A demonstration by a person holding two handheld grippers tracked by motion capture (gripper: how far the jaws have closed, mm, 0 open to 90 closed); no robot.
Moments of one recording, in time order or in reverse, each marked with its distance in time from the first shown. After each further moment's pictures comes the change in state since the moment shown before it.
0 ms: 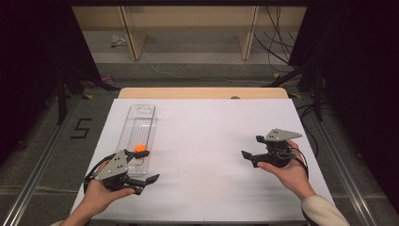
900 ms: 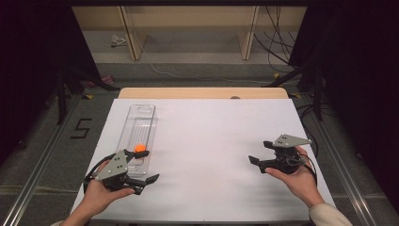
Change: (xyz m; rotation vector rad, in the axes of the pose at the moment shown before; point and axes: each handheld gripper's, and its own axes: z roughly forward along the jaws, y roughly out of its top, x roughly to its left) left arm 0.000 0.000 0.000 -0.001 0.003 0.002; right arm -0.001 -0.018 -0.019 0.010 -0.018 0.032
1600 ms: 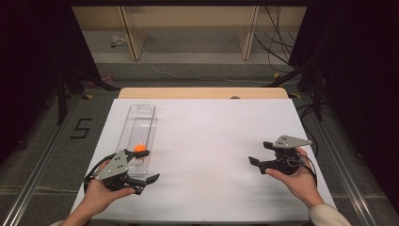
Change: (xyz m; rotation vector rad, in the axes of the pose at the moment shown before) left arm 0.000 0.001 0.001 -0.001 -0.003 0.002; right arm 0.000 -0.002 0.001 -0.006 0.010 0.000
